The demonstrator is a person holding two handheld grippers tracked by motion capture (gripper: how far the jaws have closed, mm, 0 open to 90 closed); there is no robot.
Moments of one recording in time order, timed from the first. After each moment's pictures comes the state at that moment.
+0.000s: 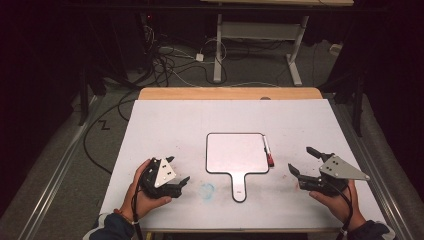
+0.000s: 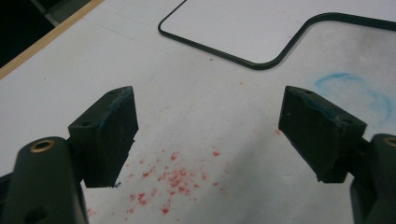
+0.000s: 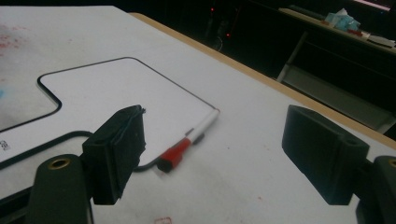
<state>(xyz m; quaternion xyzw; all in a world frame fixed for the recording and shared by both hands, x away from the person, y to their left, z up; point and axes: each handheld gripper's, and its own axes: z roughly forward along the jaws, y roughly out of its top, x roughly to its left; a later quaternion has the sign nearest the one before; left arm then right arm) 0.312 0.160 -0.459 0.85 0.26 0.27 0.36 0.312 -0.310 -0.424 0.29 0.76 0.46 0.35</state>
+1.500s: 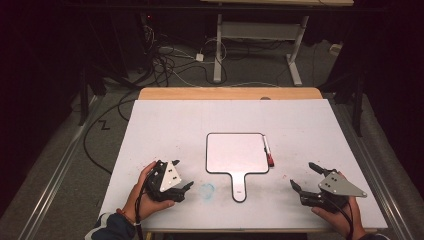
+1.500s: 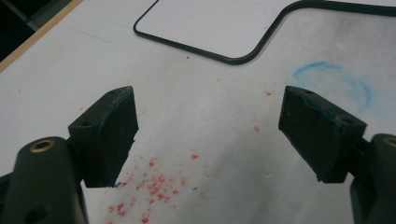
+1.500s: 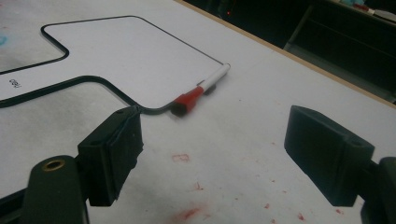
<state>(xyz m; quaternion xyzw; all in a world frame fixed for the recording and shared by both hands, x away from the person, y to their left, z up) 0.310 0.151 -0.464 0.87 0.23 0.26 0.35 0.289 -0.317 -0.455 0.30 0.78 0.43 0.35</state>
